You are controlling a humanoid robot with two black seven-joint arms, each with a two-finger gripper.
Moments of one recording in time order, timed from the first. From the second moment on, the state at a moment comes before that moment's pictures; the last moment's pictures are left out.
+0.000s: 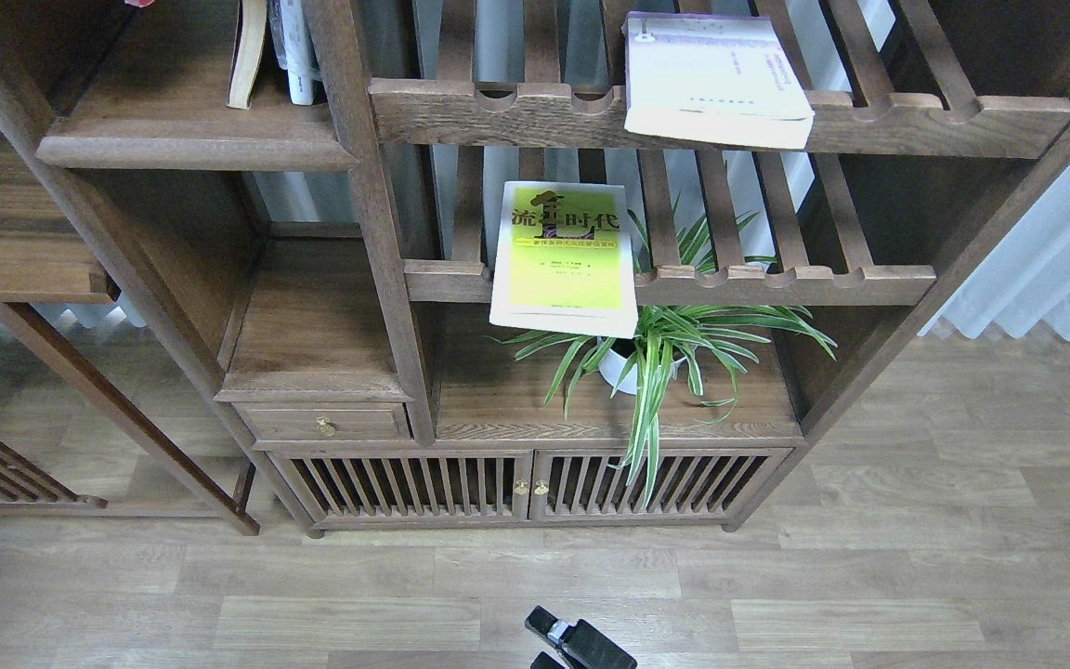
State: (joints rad) left arm -1.07 0.58 -1.30 -0.96 0.59 -0.48 0.32; right arm -0.29 -0.06 0.77 1.10 0.20 0.58 -0.23
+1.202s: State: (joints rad) left arm -1.11 0.49 -1.21 -0.78 0.58 -0.36 0.14; right arm -0.33 -0.08 0.77 1.13 0.20 0.58 -0.22
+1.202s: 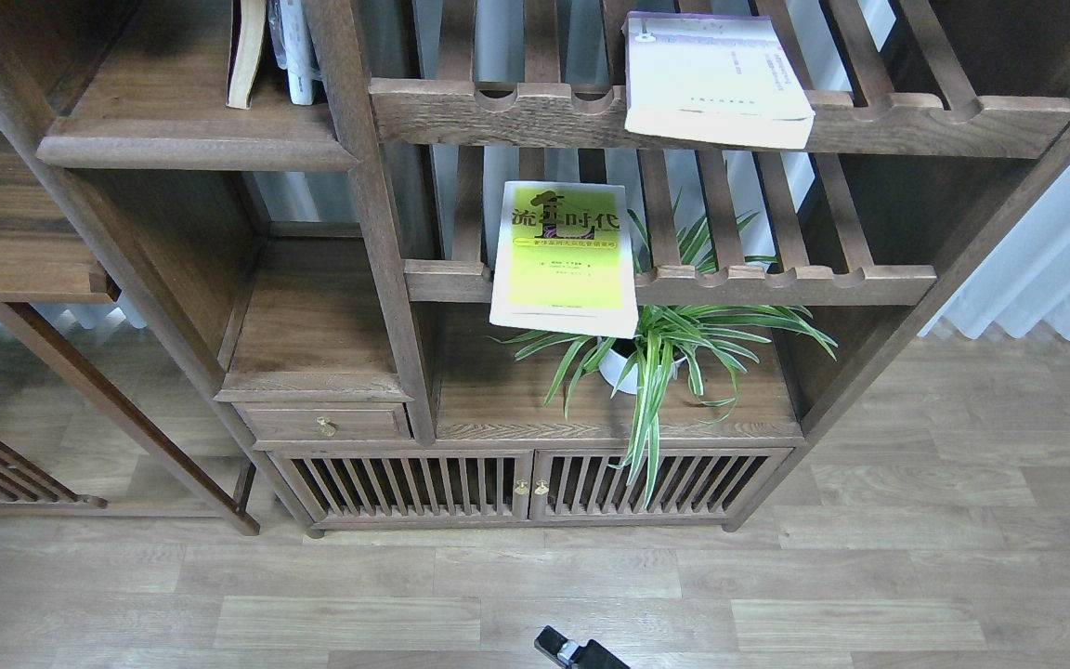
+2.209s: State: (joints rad) left arm -1.31 0.46 -0.86 -0.59 0.60 -0.38 0.08; right arm -0.35 -0.08 0.78 1.13 0.21 0.58 -0.22
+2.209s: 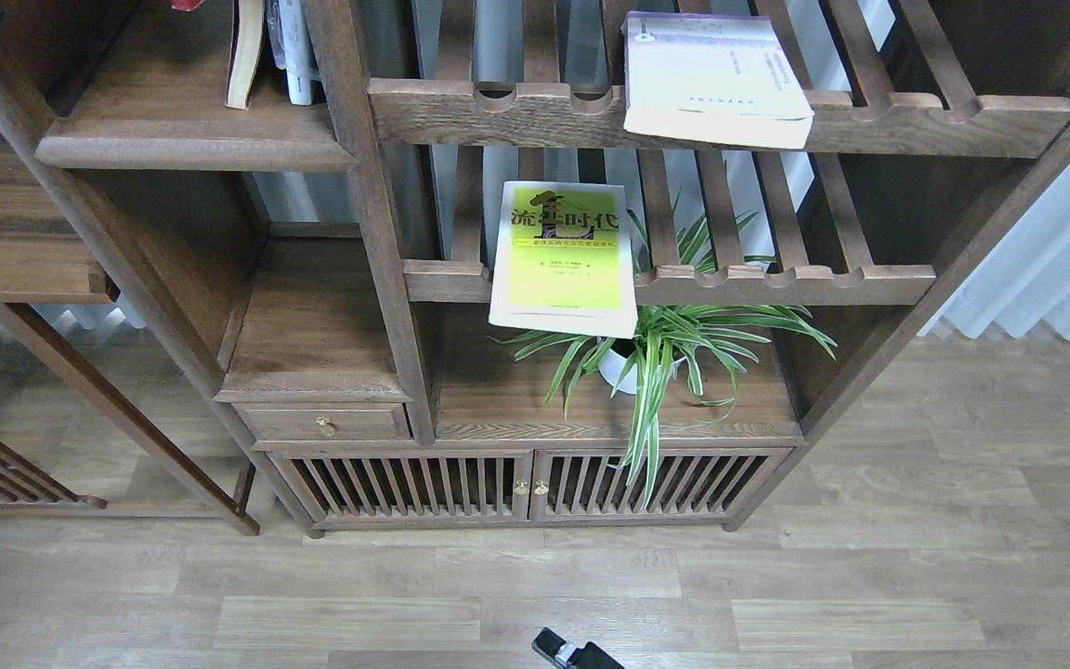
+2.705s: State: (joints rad) left arm -1.31 0.48 -0.77 -0.59 0.60 -0.39 0.05; right arm -0.35 -0.08 0.78 1.14 0.21 0.58 -0.22
